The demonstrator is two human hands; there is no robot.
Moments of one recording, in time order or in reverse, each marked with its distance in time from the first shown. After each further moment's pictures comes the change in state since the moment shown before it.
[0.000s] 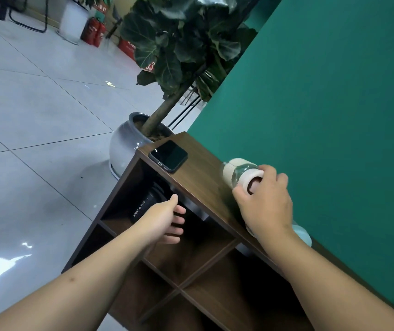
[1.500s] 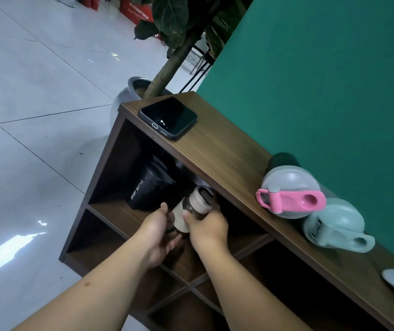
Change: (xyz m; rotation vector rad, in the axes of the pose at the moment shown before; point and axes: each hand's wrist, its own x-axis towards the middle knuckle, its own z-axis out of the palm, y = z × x) left_hand 0.143 -0.106 0.004 -0.536 0.111 -0.258; right_hand -0.045 0.028 0.226 0.397 -0.480 0.433
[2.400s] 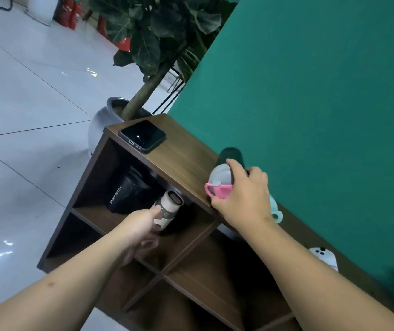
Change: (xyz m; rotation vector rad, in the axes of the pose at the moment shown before) left_hand -0.090 0.002 0.011 0.519 -0.082 0.214; right_hand -0.058 -0.047 -0.188 -0.615 0.389 -0.560
